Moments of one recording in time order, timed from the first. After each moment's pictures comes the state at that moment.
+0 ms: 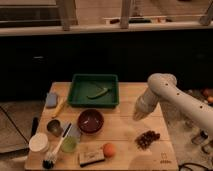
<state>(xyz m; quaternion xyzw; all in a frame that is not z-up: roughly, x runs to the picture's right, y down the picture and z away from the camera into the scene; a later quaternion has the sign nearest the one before) 0.176 0.162 0.765 -0.23 -0.35 -0.47 0.77</state>
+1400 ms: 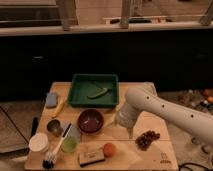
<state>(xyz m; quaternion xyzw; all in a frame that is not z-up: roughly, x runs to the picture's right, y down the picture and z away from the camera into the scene) 0.058 0.219 0.693 -0.24 -0.36 -0.49 0.76</state>
